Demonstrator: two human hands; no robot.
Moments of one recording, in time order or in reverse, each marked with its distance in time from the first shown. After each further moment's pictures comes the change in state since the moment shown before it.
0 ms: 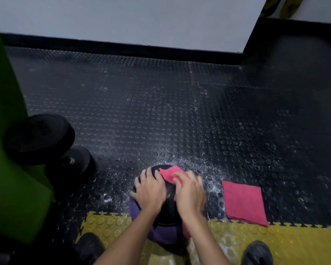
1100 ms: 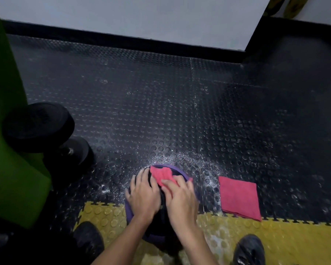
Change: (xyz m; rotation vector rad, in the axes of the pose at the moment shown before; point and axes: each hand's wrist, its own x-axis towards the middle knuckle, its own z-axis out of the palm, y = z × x) left_hand -0.026 -0.036 0.001 -0.030 0.061 0.117; right_hand -0.037 -0.008 -0.009 -0.054 0.012 -0.159
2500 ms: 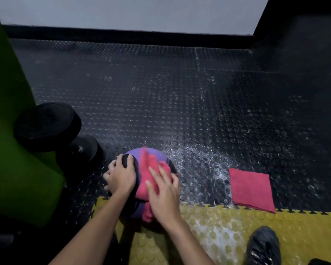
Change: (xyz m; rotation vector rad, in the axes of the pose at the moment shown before) left_hand 0.059 -0.030 -0.051 -0.108 0.089 -0.279; right_hand -0.010 -0.037 0.041 0.531 -0.157 0.073
